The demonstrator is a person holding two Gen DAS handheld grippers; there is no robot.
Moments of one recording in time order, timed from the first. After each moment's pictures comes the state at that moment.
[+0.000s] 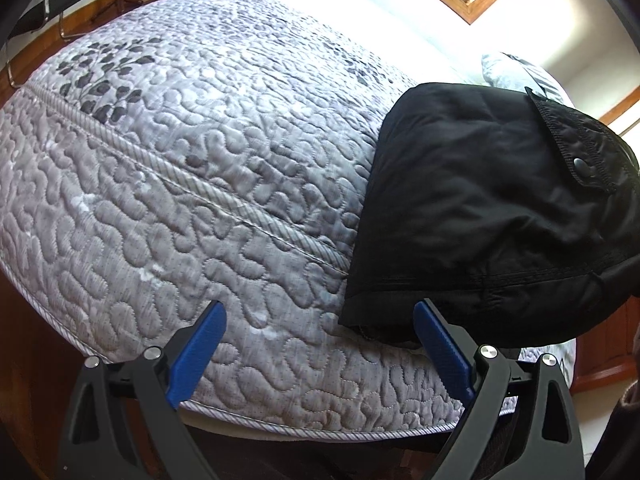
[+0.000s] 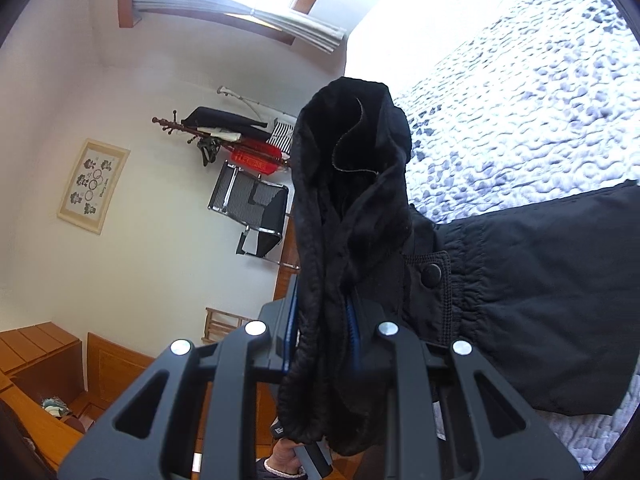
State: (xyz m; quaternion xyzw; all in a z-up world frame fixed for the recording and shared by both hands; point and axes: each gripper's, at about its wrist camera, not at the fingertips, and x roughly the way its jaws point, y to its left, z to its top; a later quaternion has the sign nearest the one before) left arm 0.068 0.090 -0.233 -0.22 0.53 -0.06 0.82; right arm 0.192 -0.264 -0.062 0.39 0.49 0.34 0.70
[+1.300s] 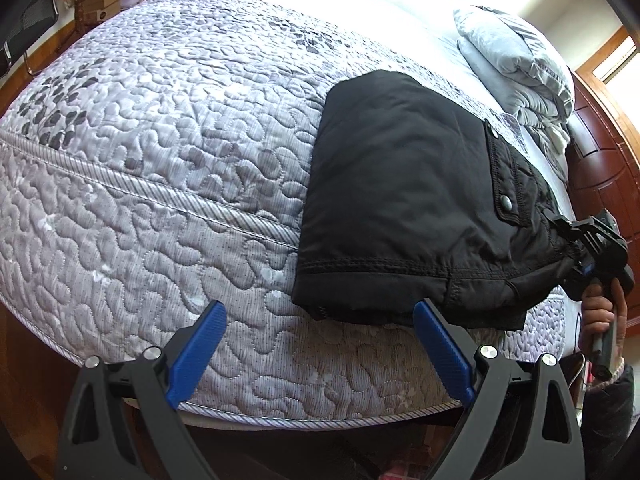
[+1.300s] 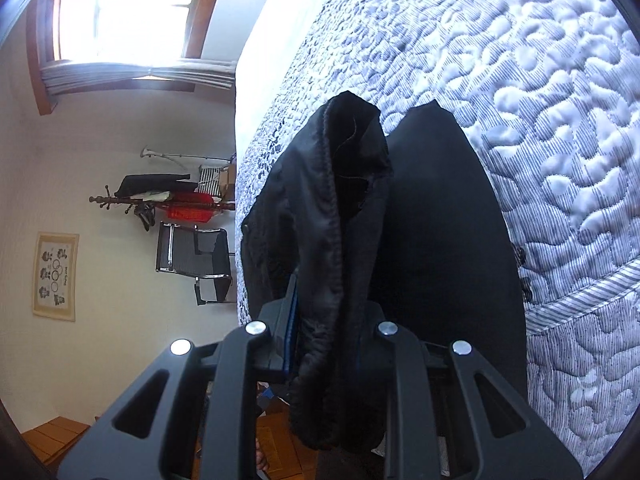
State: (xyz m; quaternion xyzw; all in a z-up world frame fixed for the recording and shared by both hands) left arm 0.078 0.033 -0.233 -0.15 0.55 -0.09 0.81; right arm 0.177 -0.378 -0.233 0.47 0.54 0.20 0.67
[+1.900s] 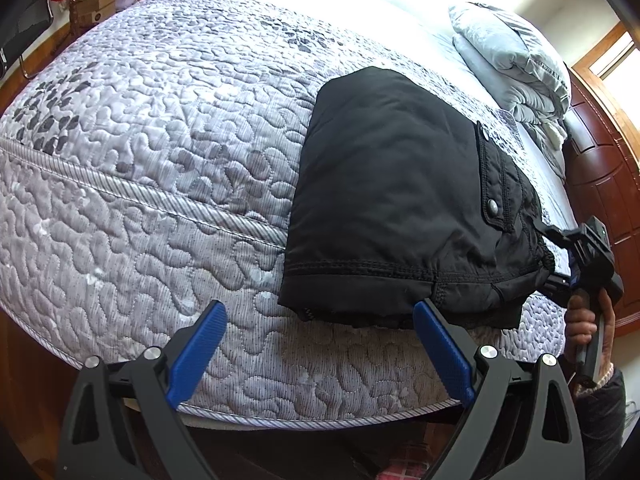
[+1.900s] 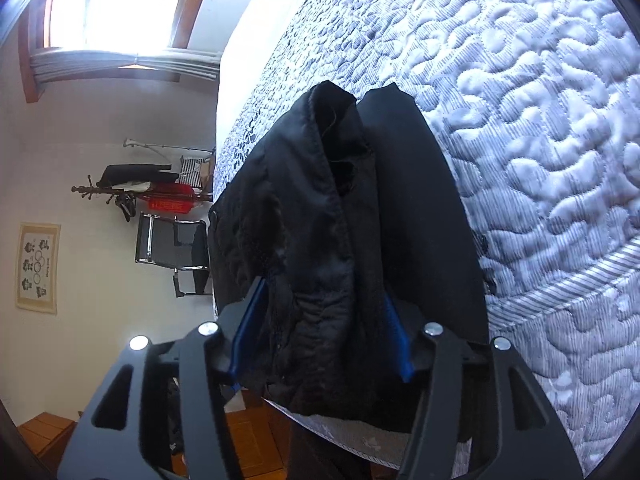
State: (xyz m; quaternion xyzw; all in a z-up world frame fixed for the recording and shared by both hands) left arm 0.080 0.027 -0.230 -0.15 0.56 -0.10 0.81; right arm 0.146 -0.399 -0.256 0.44 0.56 0.19 0.68
